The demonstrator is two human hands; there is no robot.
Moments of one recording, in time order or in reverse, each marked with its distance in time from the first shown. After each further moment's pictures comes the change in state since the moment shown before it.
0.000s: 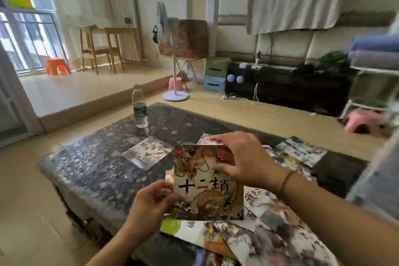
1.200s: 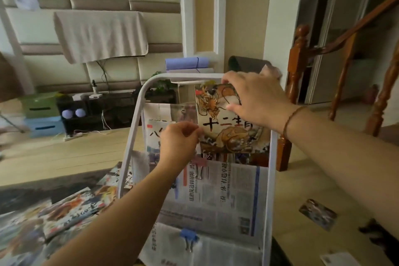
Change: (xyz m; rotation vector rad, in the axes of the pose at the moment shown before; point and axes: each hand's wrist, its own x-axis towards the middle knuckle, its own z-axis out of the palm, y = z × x) left_hand -0.019 0.252 0.504 0.040 -0.464 0.528; right_hand -0.318 0.222 -0.326 -0.752 0.310 0.649
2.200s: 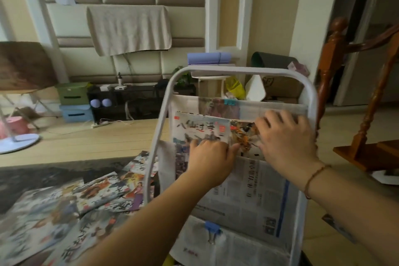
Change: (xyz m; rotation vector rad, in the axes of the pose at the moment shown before) left_hand -0.034 -0.012 -0.002 0.809 -0.247 0.164; right_hand -0.061 -0.048 0.052 -0.350 -0.140 0.114
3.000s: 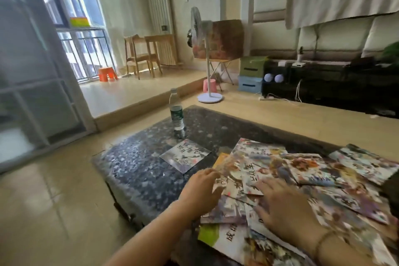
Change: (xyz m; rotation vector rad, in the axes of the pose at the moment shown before) left_hand -0.366 -0.414 -0.092 0.096 -0.105 -0.734; right_hand -0.061 -0.486 -0.091 0.825 -0.368 -0.853
